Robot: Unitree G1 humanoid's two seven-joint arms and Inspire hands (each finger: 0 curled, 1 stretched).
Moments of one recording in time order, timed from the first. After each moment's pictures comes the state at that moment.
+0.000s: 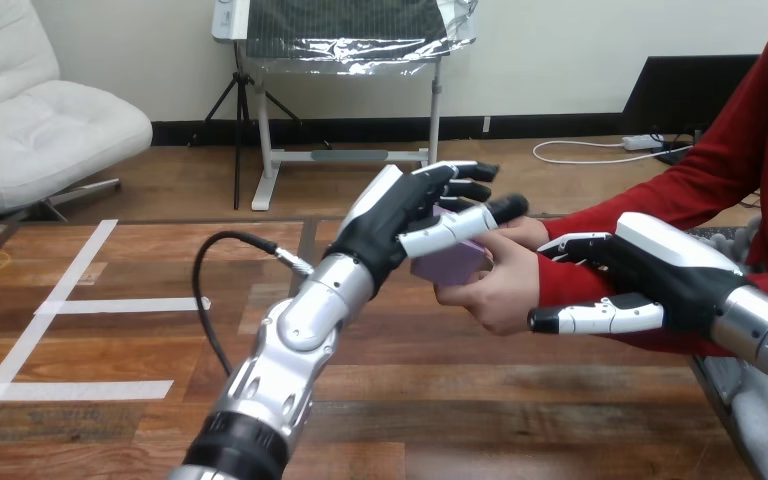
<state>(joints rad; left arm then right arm) -0.62 0.00 -0.14 0.70 0.24 -0.15 -0.18 -0.41 -0.70 0.18 0.59 -0.36 -0.48 0.35</state>
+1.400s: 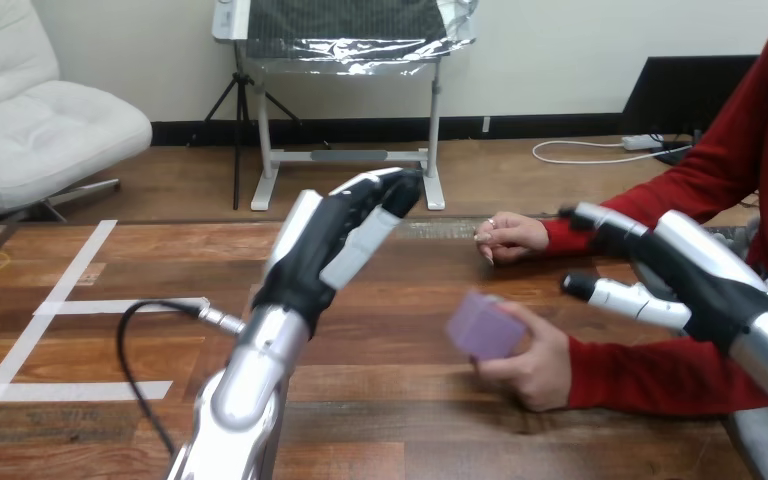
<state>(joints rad) -0.33 0.07 -0.10 0.46 0.19 -0.31 -0.07 -0.27 -0.65 0.08 0.54 -0.25 -0.48 0.20</state>
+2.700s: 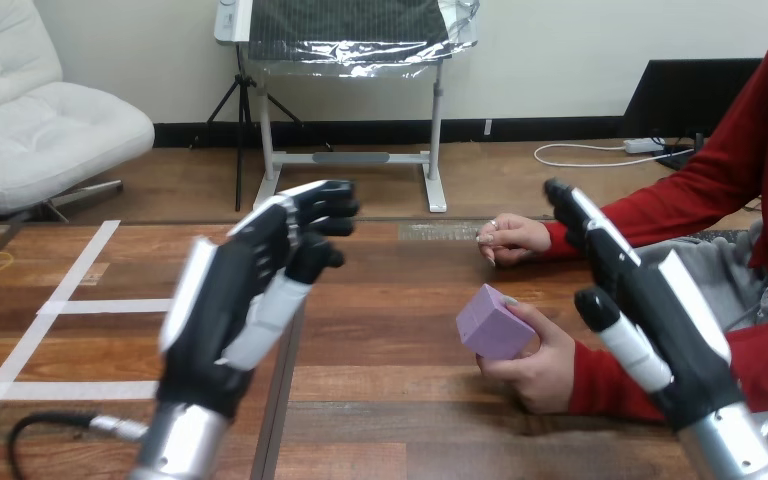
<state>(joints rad) 0.14 0.13 -0.06 -0.07 -0.02 -0.44 -0.14 0.06 -0.39 0.04 0.23 0.07 -0.64 0.20</state>
